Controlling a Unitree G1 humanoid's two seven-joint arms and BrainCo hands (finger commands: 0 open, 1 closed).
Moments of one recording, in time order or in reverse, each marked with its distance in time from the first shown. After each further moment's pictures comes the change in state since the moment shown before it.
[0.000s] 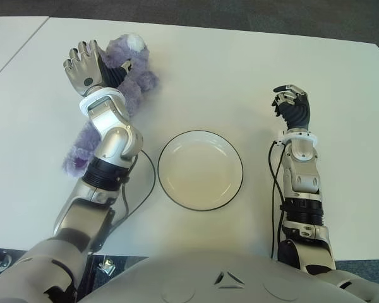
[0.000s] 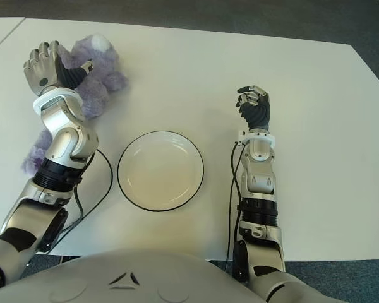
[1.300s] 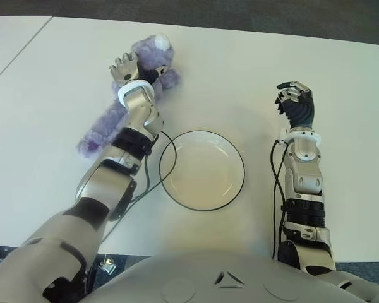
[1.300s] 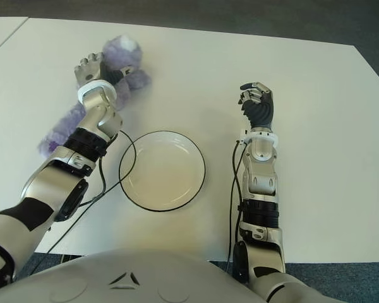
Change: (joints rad) left arm -0.282 -0.128 -0.057 0.570 -0.300 -0.176 0.173; right arm 0.011 0.001 -0.002 -0.058 -0.003 0.019 -0.010
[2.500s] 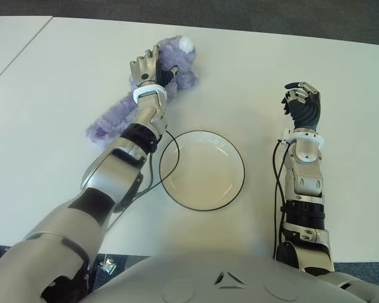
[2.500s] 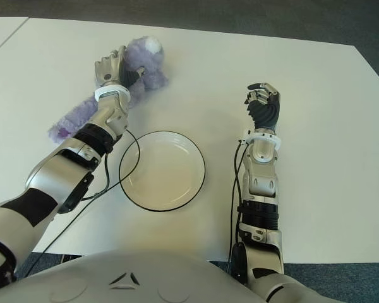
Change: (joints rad) left arm -0.102 -0.023 -0.064 0.336 -0.126 -0.362 0.357; right arm 0.006 0.017 -0.019 -0.017 -0.001 0.000 -0.080
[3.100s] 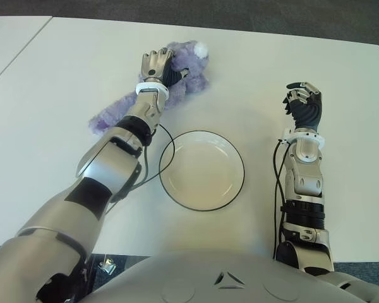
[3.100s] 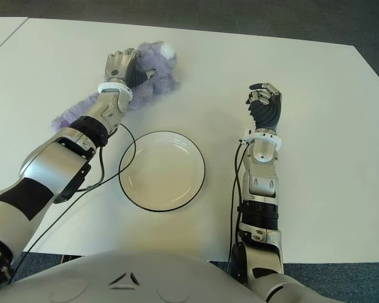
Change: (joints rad) left arm -0.108 0.039 -0.092 0.236 -0.020 -0.366 0.019; right arm -0.002 0.000 -0.002 0.001 -0.001 0.000 -0.014
